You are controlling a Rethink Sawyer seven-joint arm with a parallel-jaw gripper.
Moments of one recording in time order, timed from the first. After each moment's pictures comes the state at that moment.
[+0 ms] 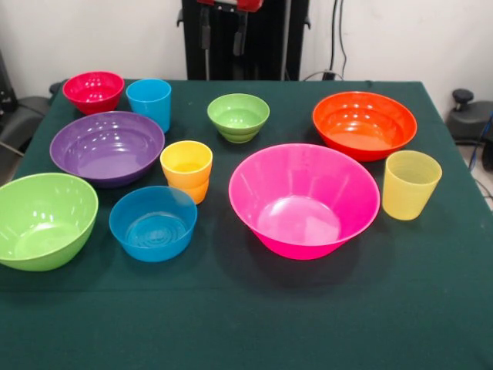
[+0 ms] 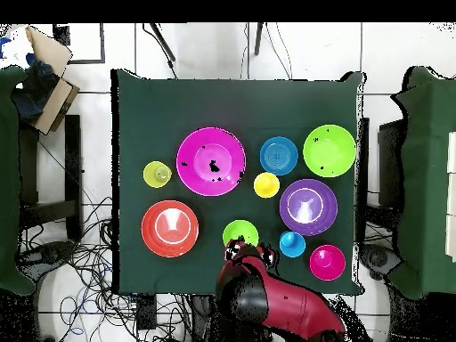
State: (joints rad) arm -0.43 -0.94 -0.03 2.29 -0.16 0.02 1.73
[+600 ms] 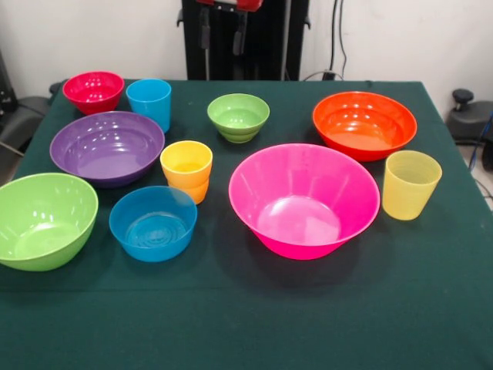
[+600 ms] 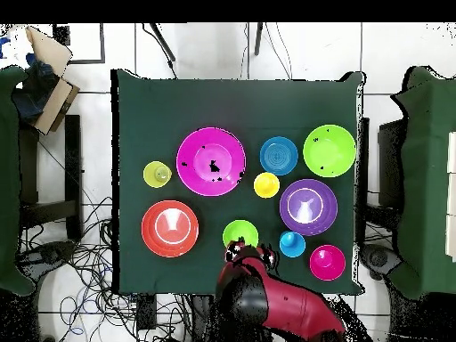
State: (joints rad) arm -0.43 -0.94 -0.03 2.29 -0.19 0.02 1.73
